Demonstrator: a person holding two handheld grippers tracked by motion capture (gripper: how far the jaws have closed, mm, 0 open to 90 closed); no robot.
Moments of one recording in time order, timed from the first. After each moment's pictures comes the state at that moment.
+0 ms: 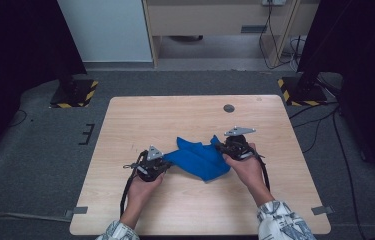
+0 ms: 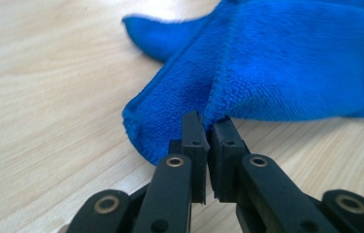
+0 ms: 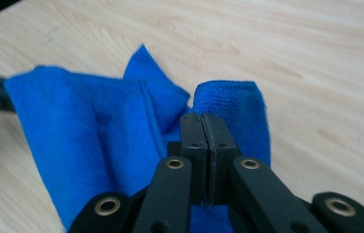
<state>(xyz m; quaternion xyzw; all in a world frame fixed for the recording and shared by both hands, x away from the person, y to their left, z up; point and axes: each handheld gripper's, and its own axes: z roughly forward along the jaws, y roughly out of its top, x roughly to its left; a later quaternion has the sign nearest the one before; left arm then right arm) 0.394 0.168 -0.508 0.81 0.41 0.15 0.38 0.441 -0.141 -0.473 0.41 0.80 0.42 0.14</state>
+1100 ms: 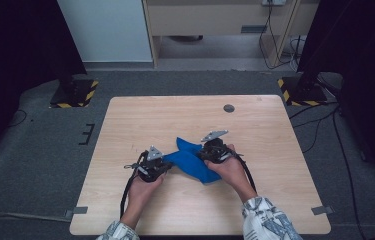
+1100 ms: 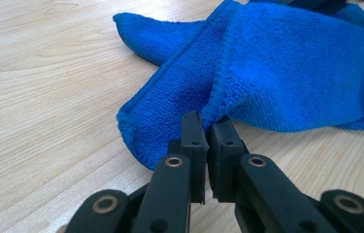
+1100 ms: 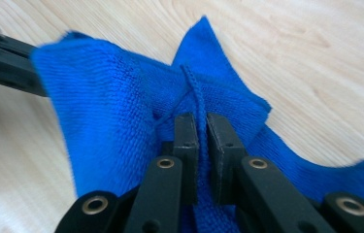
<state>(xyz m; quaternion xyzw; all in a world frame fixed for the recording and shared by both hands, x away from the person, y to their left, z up) 0.392 0.165 -0.508 0.81 0.41 0.14 0.39 0.446 -0.084 -0.489 0.35 0.85 0.37 0.11</state>
